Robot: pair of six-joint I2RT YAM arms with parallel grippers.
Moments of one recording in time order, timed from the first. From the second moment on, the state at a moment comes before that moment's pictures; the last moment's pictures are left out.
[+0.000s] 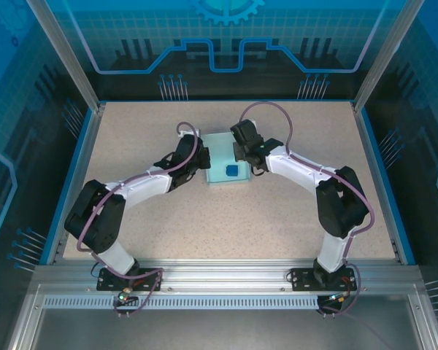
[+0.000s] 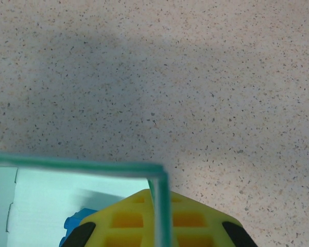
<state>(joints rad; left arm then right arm) -0.50 1.64 1.00 0.01 -0.21 -0.54 0.60 1.81 1.38 -0.43 0.39 0.35</state>
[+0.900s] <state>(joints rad) -0.60 1.67 0.93 0.11 -0.50 -0.56 0.64 1.81 1.23 -0.19 0.40 0.36</state>
